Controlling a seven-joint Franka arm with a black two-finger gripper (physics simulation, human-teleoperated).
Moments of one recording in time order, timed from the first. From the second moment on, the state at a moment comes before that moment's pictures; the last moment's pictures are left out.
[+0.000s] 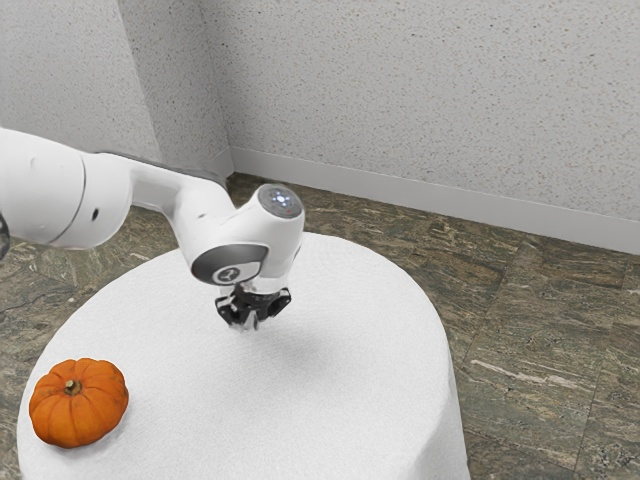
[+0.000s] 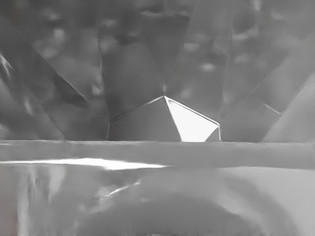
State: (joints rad) arm 0.00 0.32 -0.18 -2.04 0.60 2.23 -1.45
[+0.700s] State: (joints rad) arm -0.01 0.37 -0.18 -2.03 0.59 2.23 -1.58
